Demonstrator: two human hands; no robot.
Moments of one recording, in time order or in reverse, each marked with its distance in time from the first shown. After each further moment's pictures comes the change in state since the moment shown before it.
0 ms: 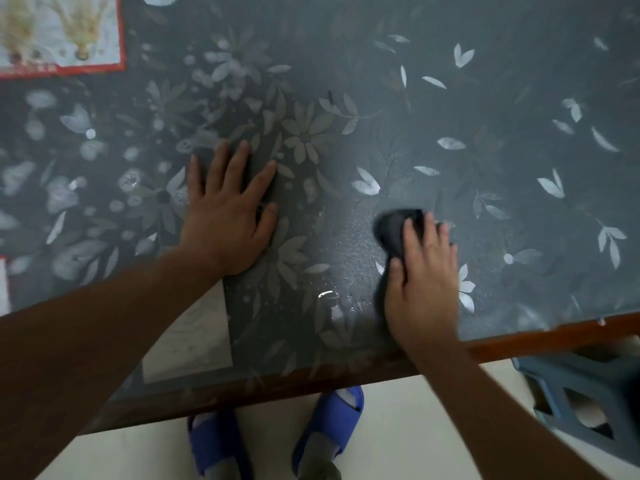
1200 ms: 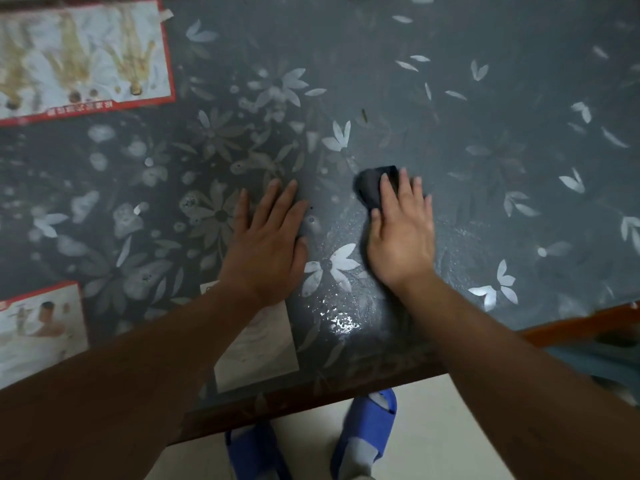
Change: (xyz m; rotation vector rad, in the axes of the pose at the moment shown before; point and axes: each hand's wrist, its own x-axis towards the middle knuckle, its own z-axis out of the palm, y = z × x) left_hand -0.030 -0.026 -0.004 -0.078 0.055 0.172; right_hand 0.057 -0.095 0.026 -0.026 -0.004 -0.030
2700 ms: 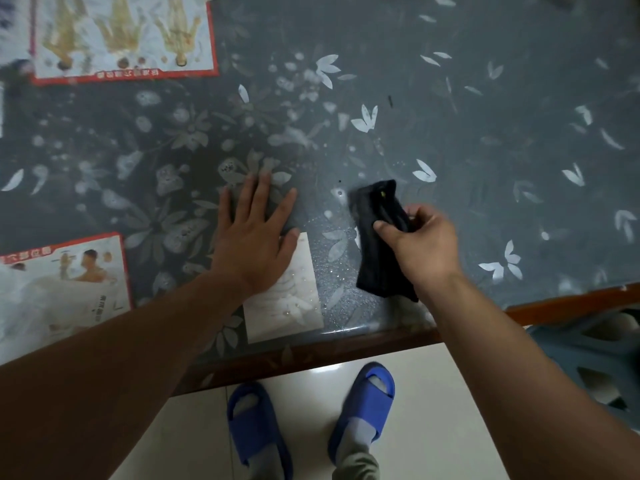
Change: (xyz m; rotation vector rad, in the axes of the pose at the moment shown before) left_hand -0.059 -0.043 0.003 0.093 0.009 -0.143; right_hand -0.057 -0.036 -0.031 0.742 -0.002 0.418
